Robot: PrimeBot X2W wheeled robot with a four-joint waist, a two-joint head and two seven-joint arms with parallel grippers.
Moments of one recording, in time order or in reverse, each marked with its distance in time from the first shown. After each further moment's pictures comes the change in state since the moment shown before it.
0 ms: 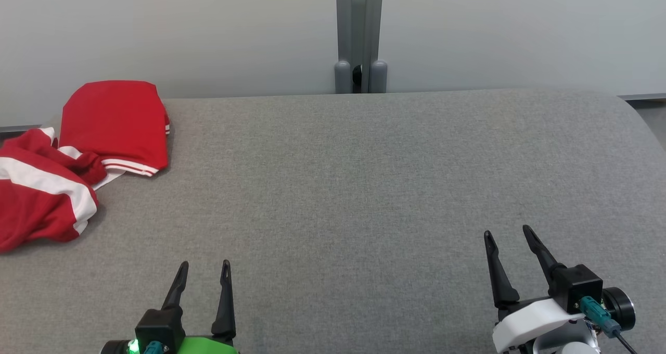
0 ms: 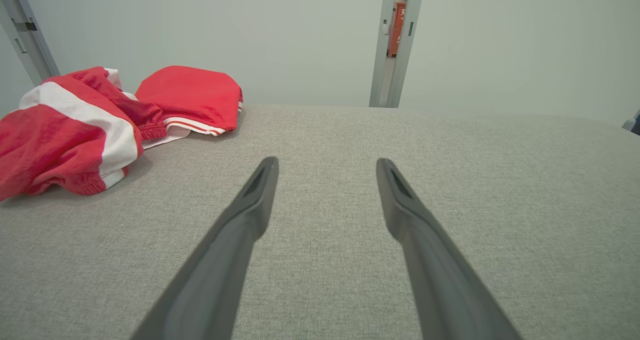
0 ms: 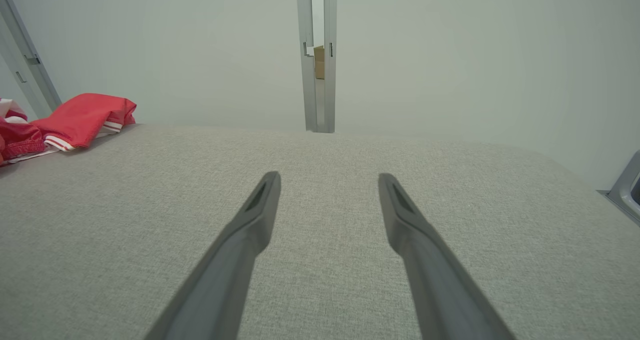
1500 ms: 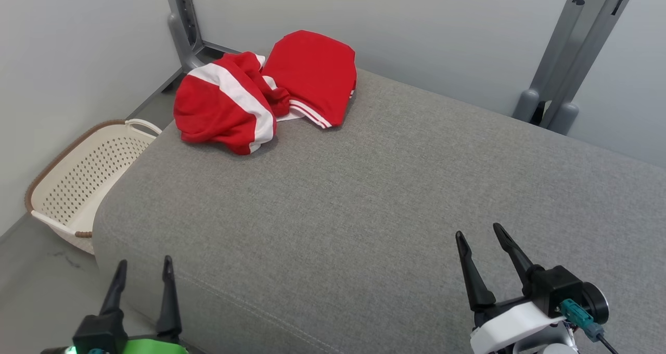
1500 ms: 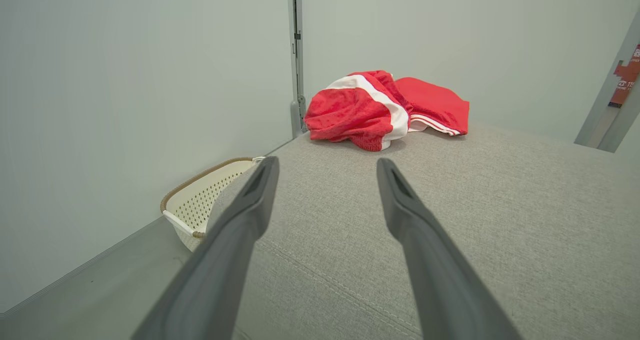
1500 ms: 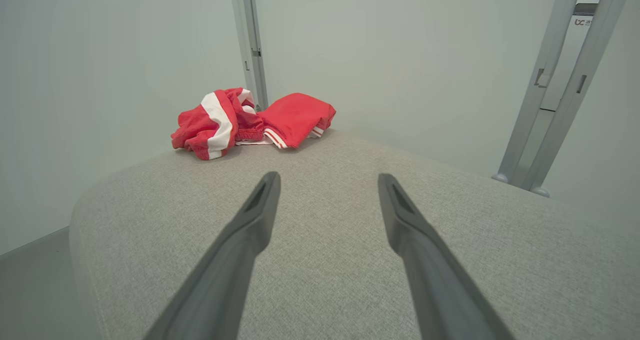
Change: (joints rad) left arm 0.032 0.063 0.114 -0.075 0.000 0.006 -0.002; right arm 0.004 0.000 0.102 -0.046 0.052 0.000 0.000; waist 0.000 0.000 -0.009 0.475
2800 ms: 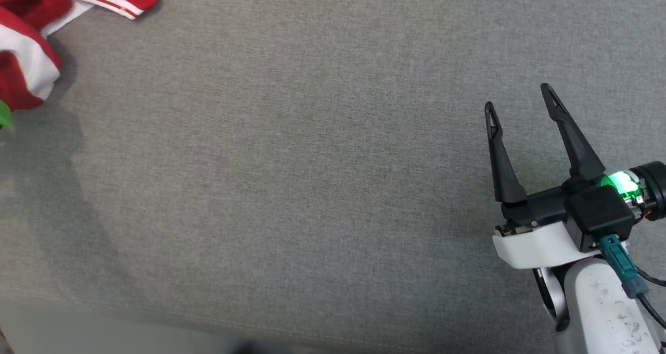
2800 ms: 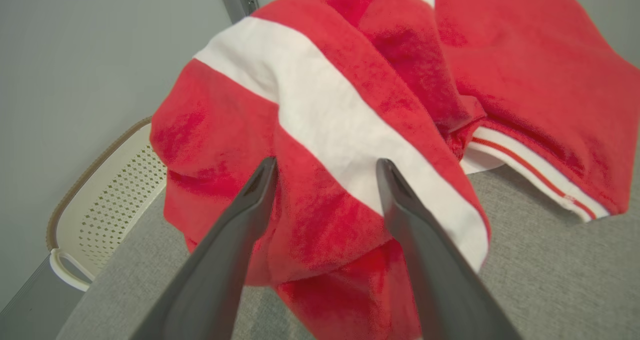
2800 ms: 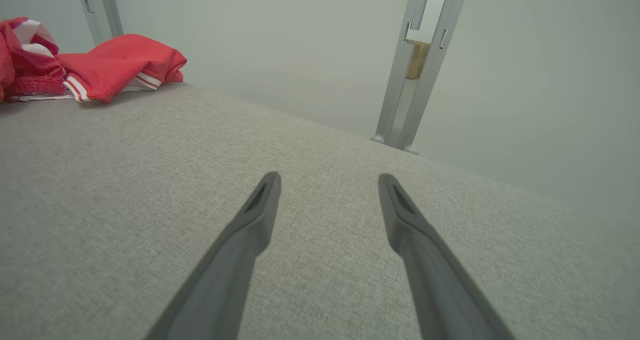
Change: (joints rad) left arm -1.022 0.307 0.102 0.721 -0.284 -0.114 0.404; right arm -0.196 -0.001 -0.063 -0.381 -0.299 0.000 0.090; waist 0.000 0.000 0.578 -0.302
